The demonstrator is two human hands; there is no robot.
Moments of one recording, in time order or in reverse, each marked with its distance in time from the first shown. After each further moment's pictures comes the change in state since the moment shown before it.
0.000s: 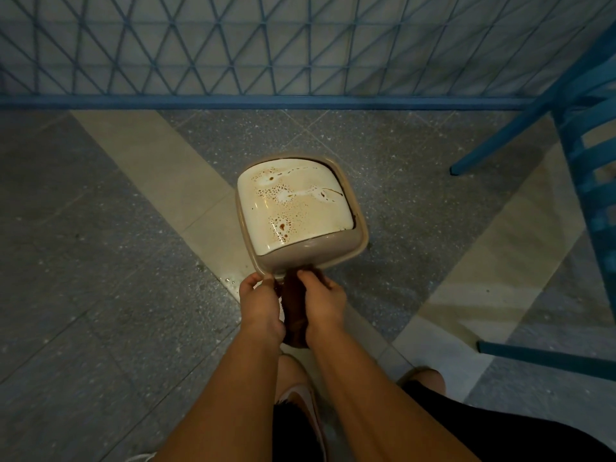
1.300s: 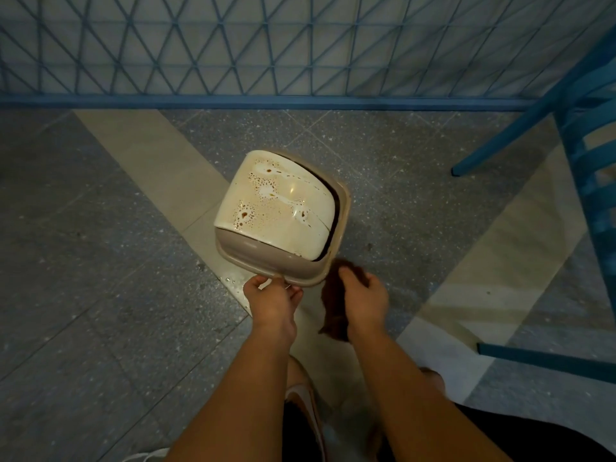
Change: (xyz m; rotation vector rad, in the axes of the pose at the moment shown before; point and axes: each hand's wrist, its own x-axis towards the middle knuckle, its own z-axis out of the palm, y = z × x) left_hand -0.015 -0.007 0.012 -0.104 -0.063 0.071; right_hand 0.023 -0.022 -0.048 -0.179 0.126 -0.180
